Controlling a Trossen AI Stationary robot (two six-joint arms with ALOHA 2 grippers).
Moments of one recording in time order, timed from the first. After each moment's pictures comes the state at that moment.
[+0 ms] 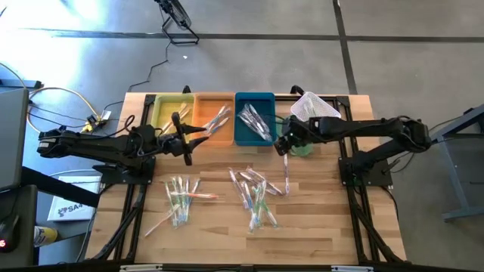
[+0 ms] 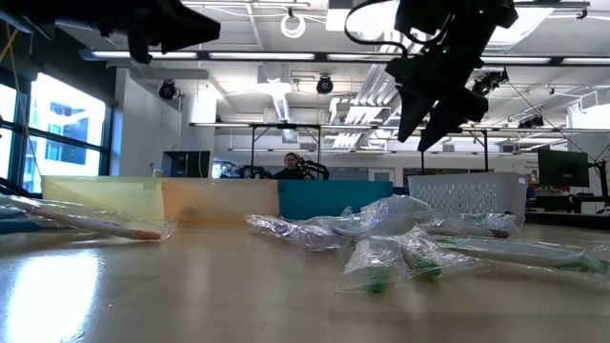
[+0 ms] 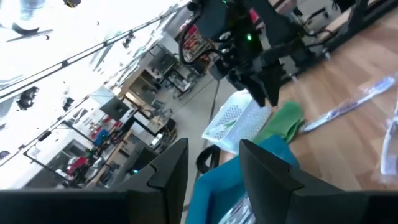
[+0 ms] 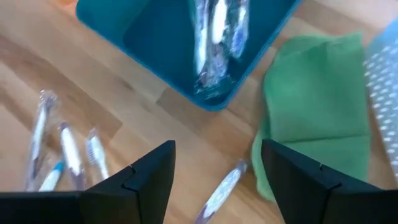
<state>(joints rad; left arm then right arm) 0.02 0.70 0.44 0.34 -0.28 0.81 -0.19 1.35 0.95 -0.65 0.19 0.75</state>
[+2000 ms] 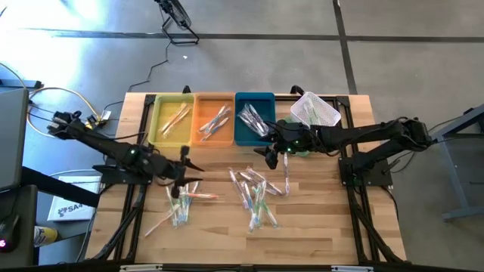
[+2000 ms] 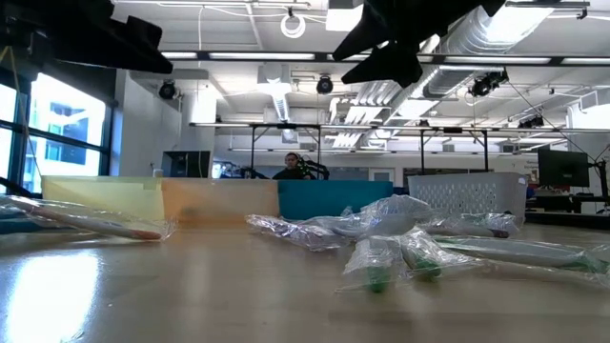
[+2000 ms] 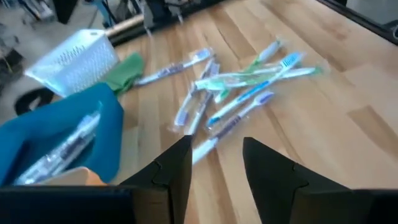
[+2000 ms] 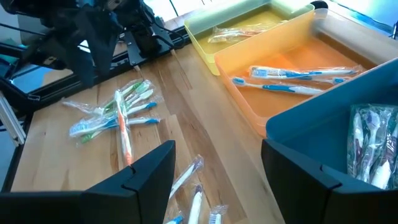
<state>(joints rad) -0.38 0.77 0.47 -0.10 -0.33 0.19 -0.03 1.35 0.95 -0.08 0.13 0.39</state>
